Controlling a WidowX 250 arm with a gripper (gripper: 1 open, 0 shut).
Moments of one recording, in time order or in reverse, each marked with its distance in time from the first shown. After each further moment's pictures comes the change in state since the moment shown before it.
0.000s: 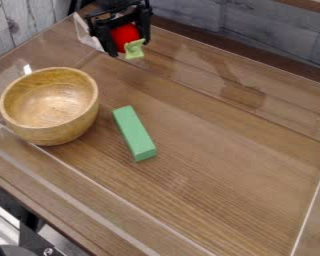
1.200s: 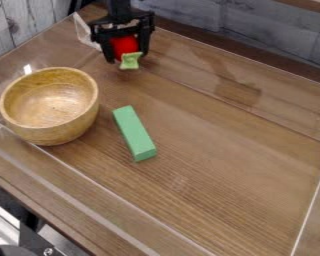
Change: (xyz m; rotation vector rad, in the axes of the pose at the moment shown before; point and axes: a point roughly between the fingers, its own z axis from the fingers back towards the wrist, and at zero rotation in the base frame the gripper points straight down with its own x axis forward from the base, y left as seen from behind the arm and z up) arm 0.022 -0.004 -0.019 0.115 -0.037 -0.192
